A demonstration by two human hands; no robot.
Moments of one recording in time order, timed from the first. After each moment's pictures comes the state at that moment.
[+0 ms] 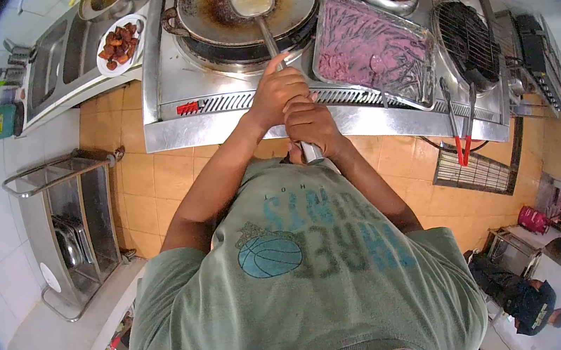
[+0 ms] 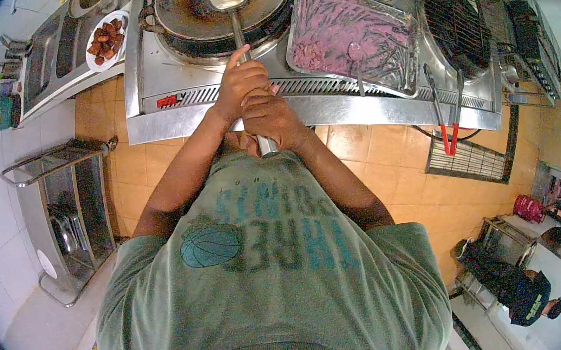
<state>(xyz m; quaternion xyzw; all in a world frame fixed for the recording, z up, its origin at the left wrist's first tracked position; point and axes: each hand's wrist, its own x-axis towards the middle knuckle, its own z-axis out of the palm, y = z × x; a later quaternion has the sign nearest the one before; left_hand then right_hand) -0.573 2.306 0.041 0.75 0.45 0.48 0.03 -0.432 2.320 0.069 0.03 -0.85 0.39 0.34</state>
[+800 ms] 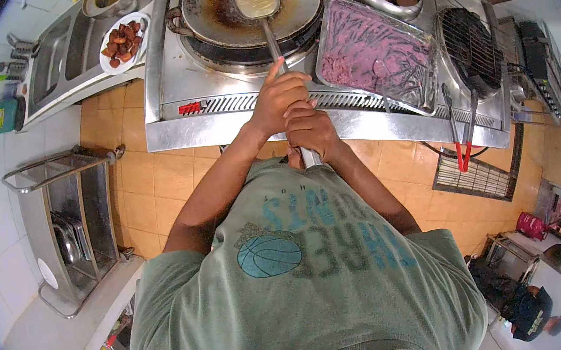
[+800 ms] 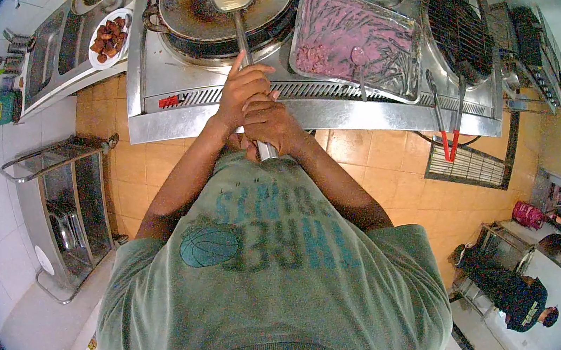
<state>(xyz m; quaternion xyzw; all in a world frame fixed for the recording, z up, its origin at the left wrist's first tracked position) -0.572 2.295 0.039 0.73 0.49 0.47 0.07 -0.435 2.318 0.066 0.04 -0.85 0.39 0.36</state>
